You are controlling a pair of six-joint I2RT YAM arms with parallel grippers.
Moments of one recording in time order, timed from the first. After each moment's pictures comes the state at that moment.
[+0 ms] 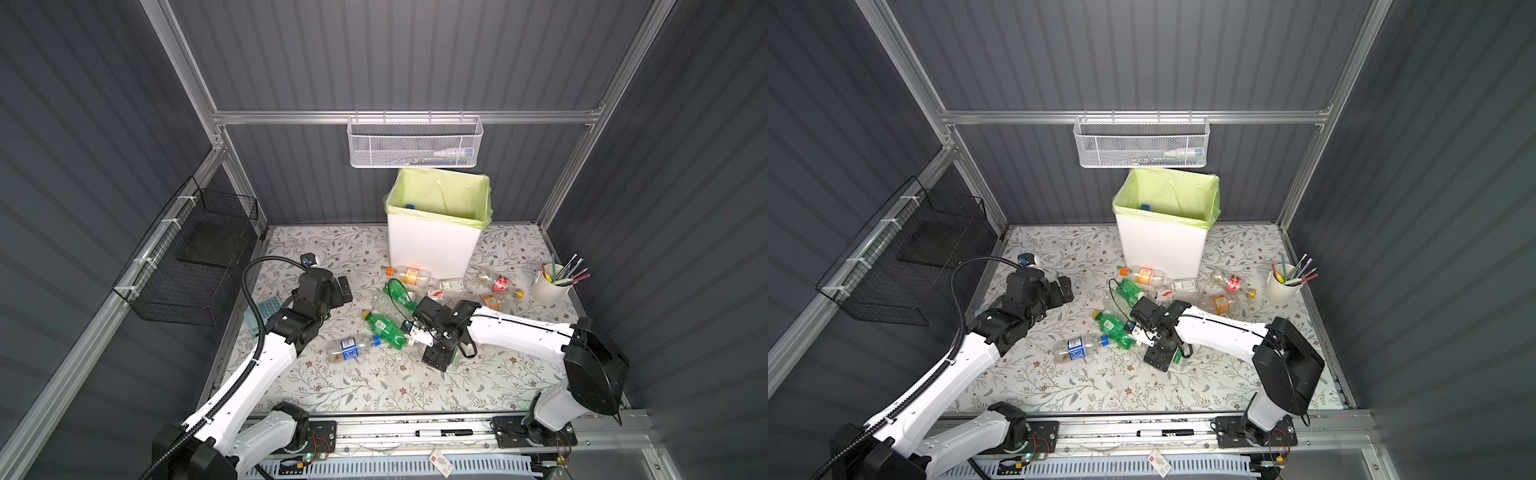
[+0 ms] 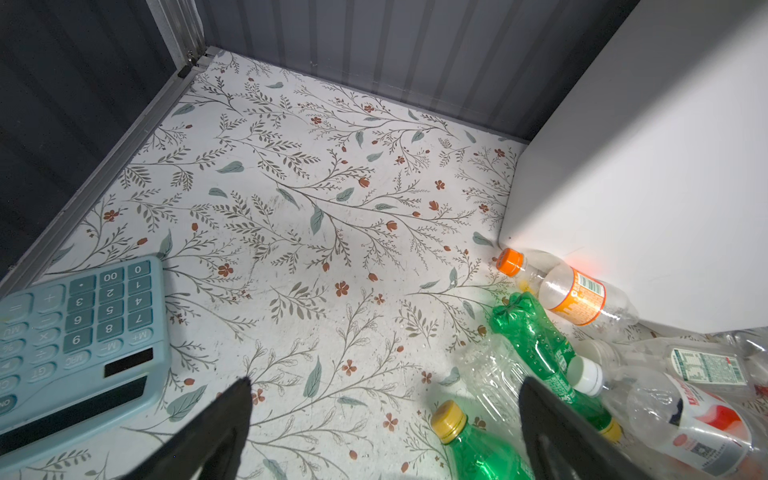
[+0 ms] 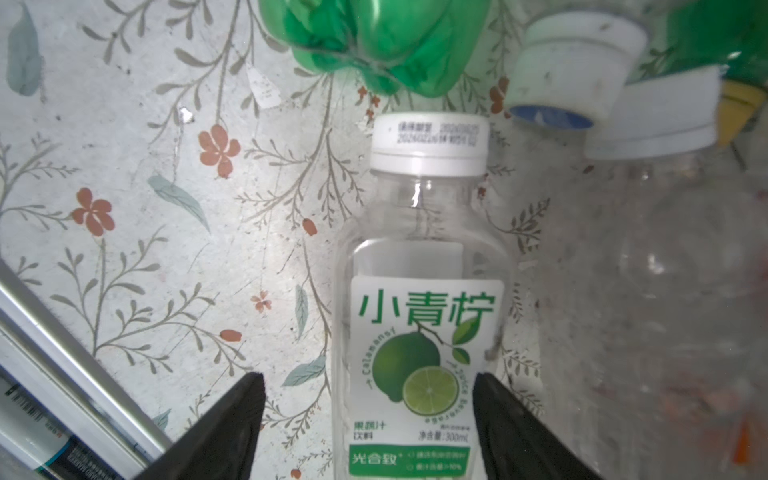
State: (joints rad) left arm -0.44 1.05 0.86 -0.43 -0.32 -0.47; right arm 0.93 1.60 1.06 -0.86 0.03 -0.23
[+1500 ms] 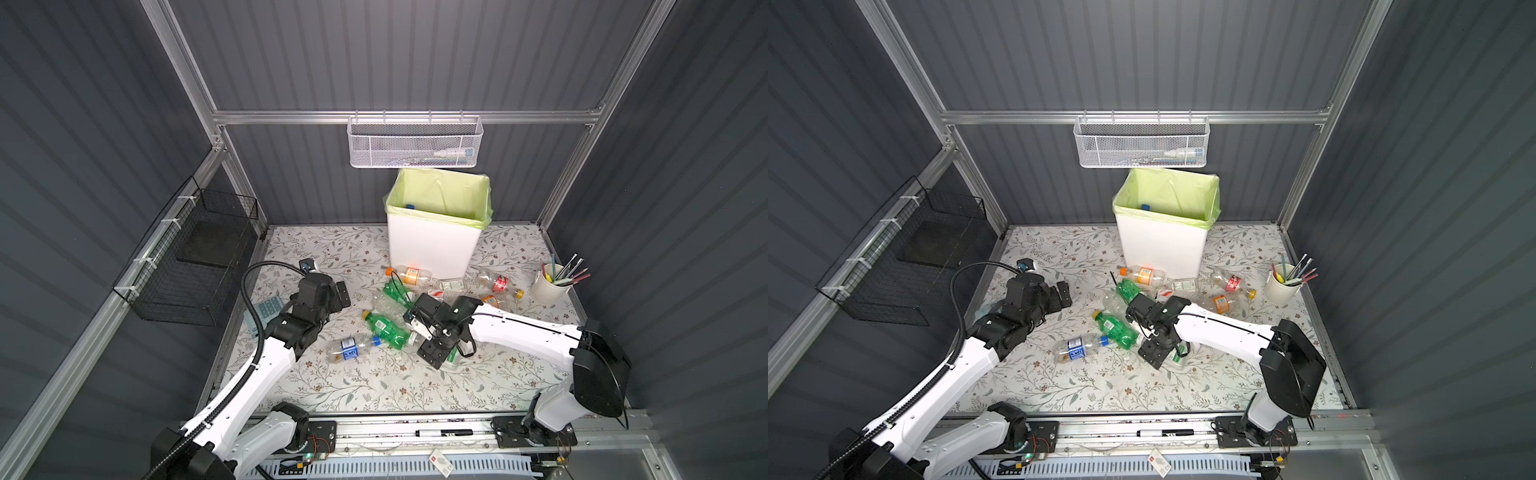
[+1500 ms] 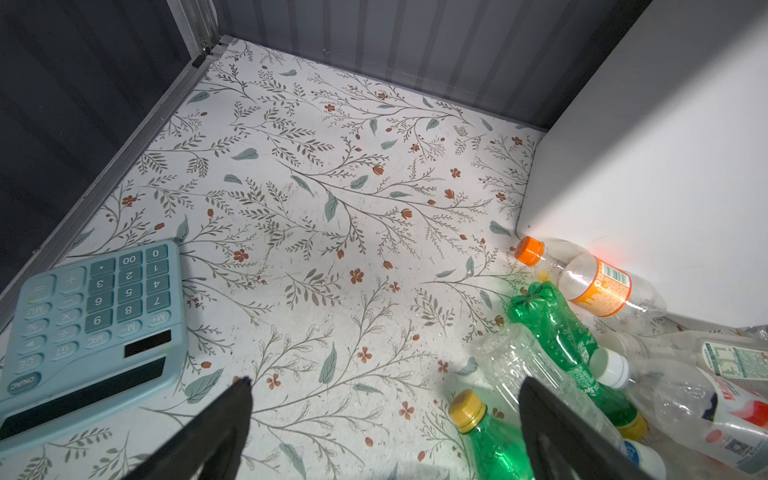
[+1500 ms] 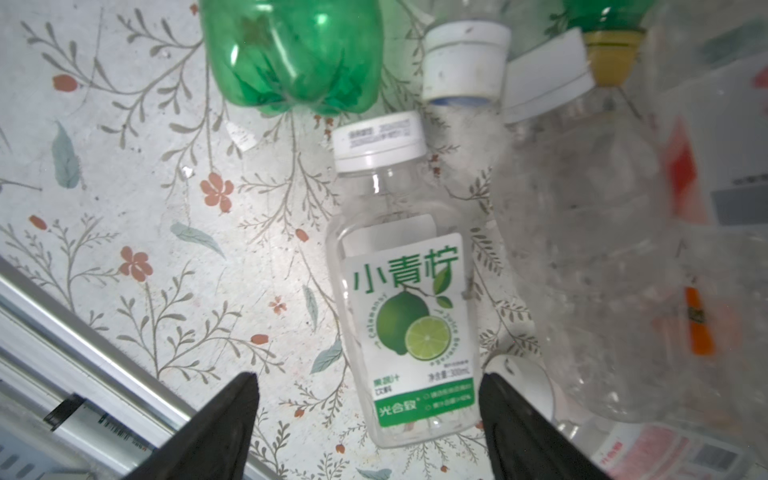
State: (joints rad) left arm -0.44 1.01 0.81 -0.44 -0.35 -0.47; right arm 0.93 1.58 1.14 -0.95 0.09 0.01
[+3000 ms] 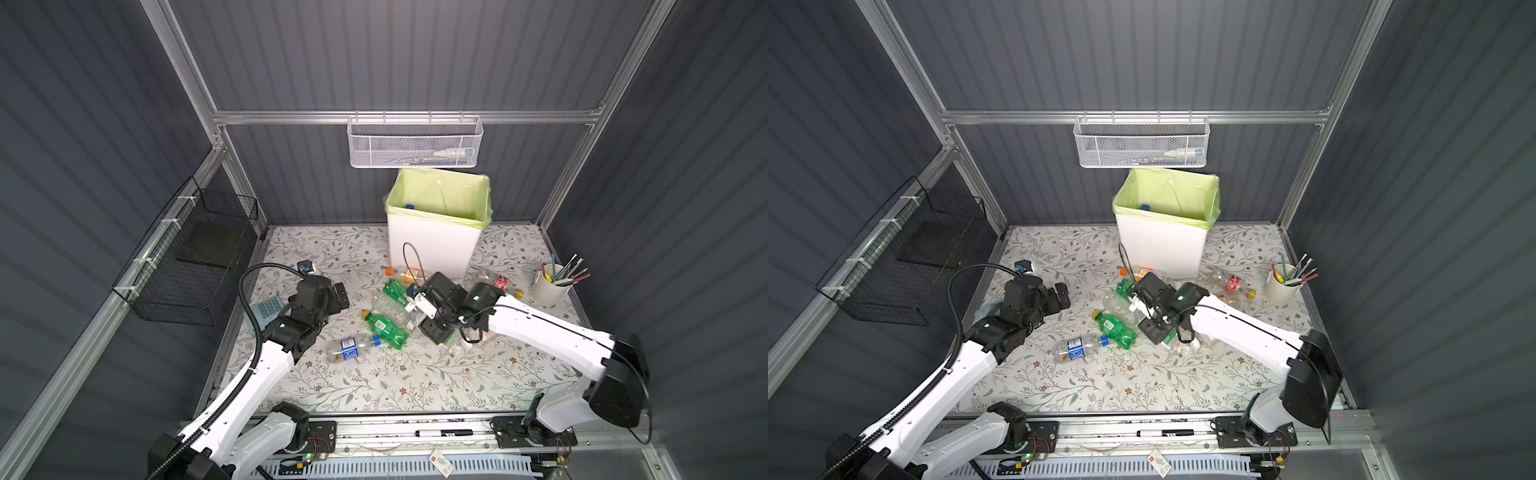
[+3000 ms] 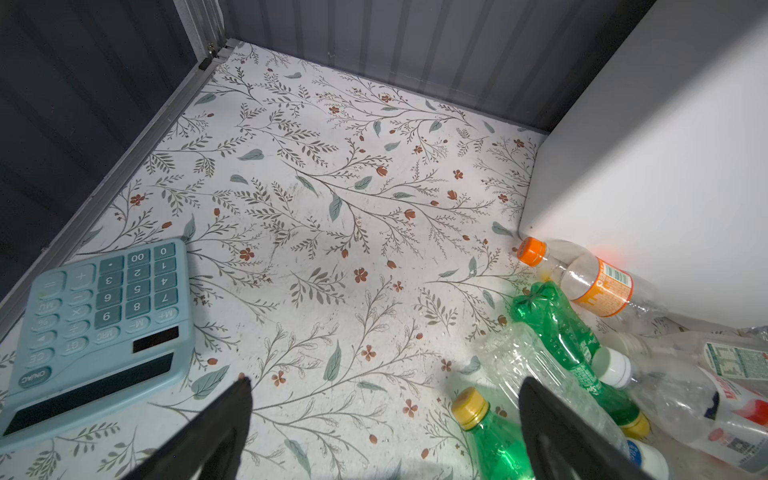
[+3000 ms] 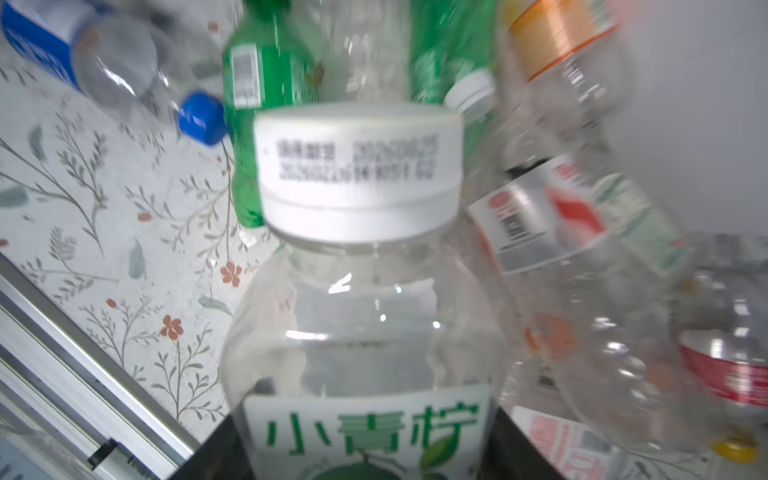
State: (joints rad) left arm -0.44 0.99 0.80 -0.45 -0.35 -0.47; right arm 0.88 1.42 1.29 -0.91 0.15 -0.01
